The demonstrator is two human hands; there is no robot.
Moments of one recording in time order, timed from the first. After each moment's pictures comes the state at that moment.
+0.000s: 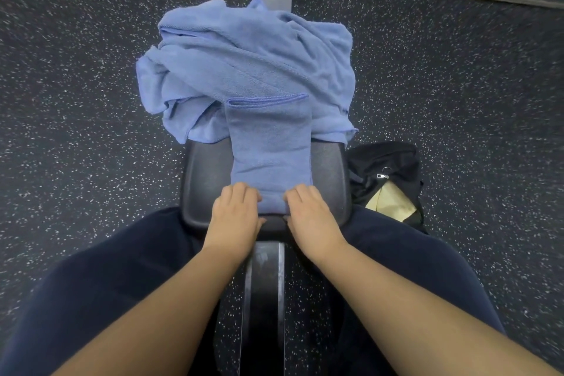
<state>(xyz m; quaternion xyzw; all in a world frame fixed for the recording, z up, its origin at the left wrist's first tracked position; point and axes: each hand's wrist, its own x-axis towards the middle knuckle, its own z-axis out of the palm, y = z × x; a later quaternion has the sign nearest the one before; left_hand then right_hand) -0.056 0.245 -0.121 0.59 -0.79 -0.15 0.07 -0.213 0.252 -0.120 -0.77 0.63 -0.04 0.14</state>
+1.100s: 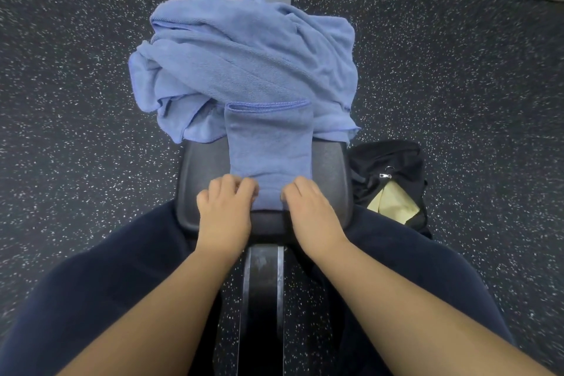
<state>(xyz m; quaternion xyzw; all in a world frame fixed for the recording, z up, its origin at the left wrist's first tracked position) -0.055 0.235 -0.135 0.64 -0.74 -0.11 0.17 -0.213 0.240 -0.107 -0.75 0.62 -0.08 0.20</state>
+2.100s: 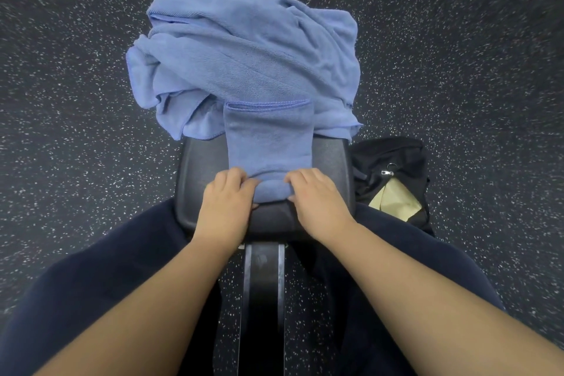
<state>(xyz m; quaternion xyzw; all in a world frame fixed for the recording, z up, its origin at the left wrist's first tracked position) -0.050 0.224 -0.131 0.59 -0.79 -0.12 0.12 -0.230 0.222 -0.117 -0.79 0.59 -0.03 0.17</state>
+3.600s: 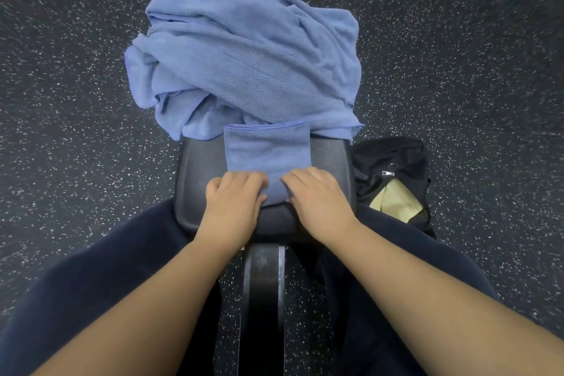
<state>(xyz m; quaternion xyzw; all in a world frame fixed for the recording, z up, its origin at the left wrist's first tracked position) -0.058 0.222 -0.119 0.58 -0.78 -0.18 0.12 -0.231 0.217 -0.112 -0.82 0.56 -0.03 0.13</state>
